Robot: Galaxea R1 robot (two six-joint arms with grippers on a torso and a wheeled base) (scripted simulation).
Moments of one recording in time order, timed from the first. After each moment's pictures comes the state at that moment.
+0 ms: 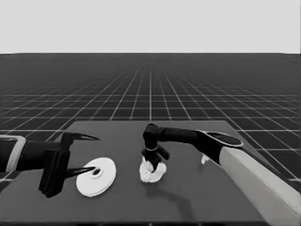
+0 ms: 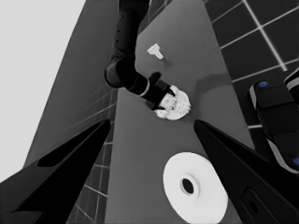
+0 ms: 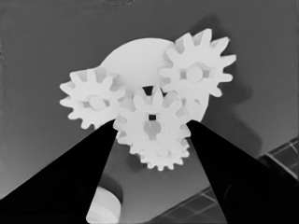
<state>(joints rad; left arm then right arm) -0.34 1.75 -0.42 0.31 0.68 0.35 -0.11 3.08 -1.79 -0.27 -1.50 2.18</state>
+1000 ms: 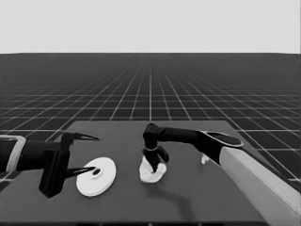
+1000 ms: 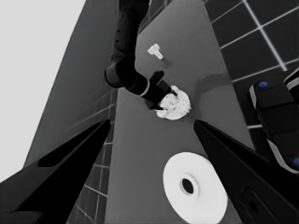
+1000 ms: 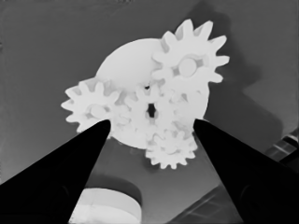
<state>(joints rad) -0.34 1.75 -0.42 0.31 0.68 0.35 -0.11 3.08 -1.79 -0.27 -1.50 2.36</state>
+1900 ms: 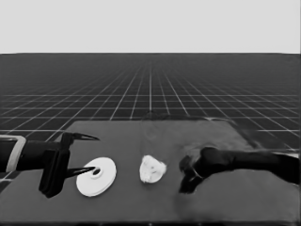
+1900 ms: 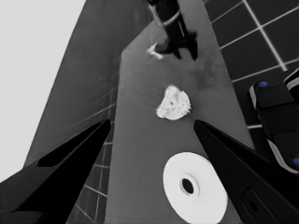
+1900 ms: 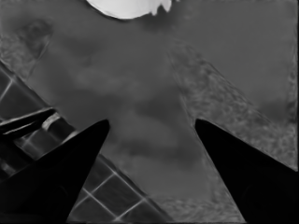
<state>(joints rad) -0.34 1.75 -0.42 0.31 0.68 0.35 -0.21 2.37 -0.90 -0.51 -1.30 0.69</state>
